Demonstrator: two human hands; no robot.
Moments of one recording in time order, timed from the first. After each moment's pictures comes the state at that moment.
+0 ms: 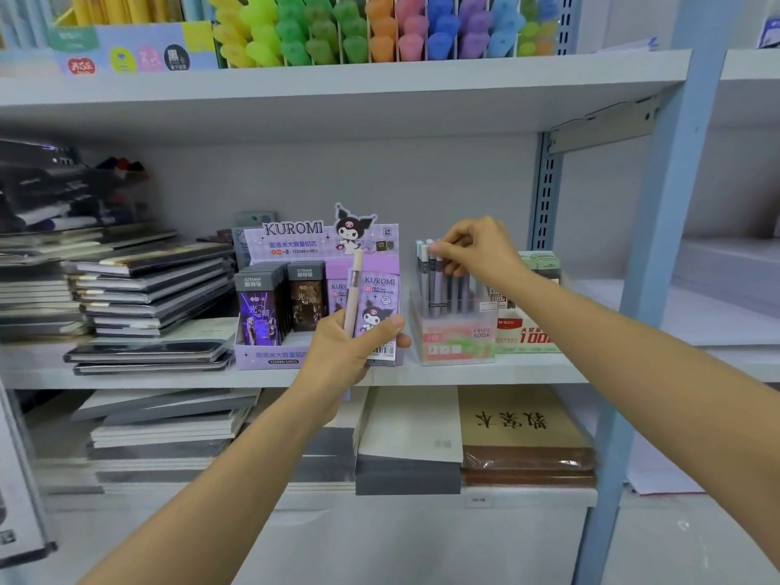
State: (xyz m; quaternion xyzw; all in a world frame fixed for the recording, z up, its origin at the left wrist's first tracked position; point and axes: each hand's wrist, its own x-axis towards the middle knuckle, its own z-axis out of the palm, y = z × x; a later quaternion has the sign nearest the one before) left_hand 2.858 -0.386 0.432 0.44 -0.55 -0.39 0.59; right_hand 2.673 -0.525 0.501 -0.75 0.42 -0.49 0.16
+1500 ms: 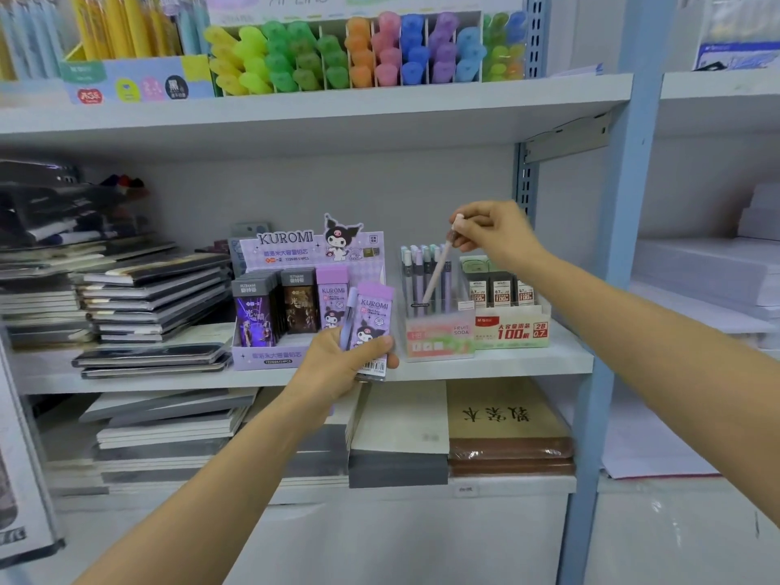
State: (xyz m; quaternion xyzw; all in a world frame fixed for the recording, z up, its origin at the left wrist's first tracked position) left_hand 2.849 -0.362 0.431 0.49 -0.57 -0.39 0.53; right_hand 2.632 -0.487 0.527 -0.73 0.37 -0.54 0.21
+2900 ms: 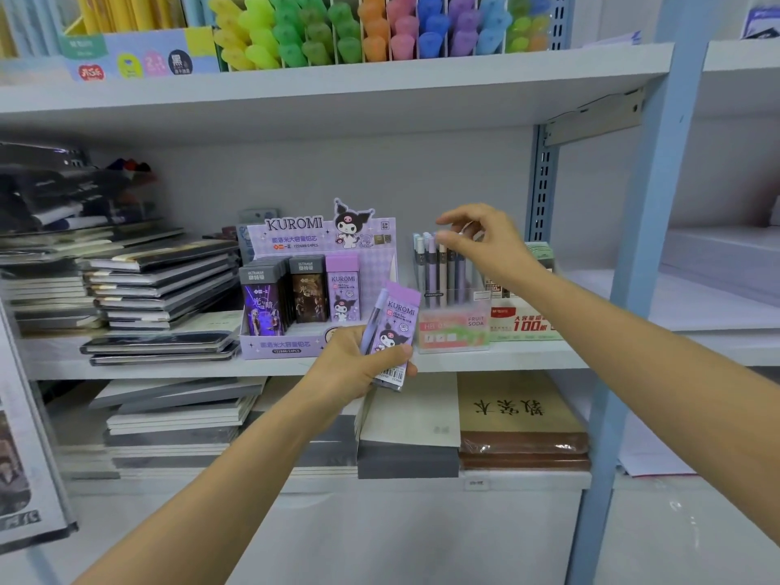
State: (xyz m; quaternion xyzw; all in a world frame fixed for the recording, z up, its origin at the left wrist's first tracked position) left_hand 2.852 -0.365 0.422 0.47 -0.60 -0.42 0.49; right_hand 2.656 -0.493 0.499 -0.78 0.37 -0.50 0.10
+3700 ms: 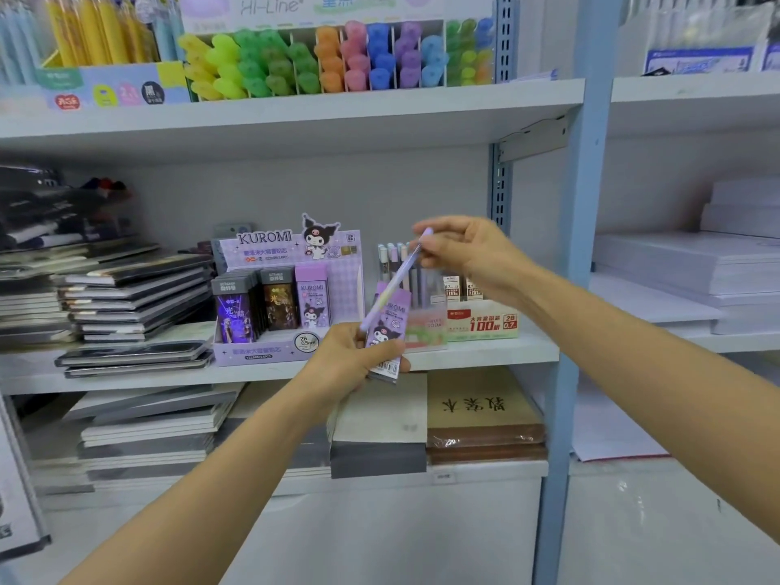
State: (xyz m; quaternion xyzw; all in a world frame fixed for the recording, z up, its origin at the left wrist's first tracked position) left_hand 2.817 -0.355 0.433 0.49 -0.61 -0.40 0.47; right_hand 2.622 -0.437 0.510 -0.71 0.23 -0.50 0.44
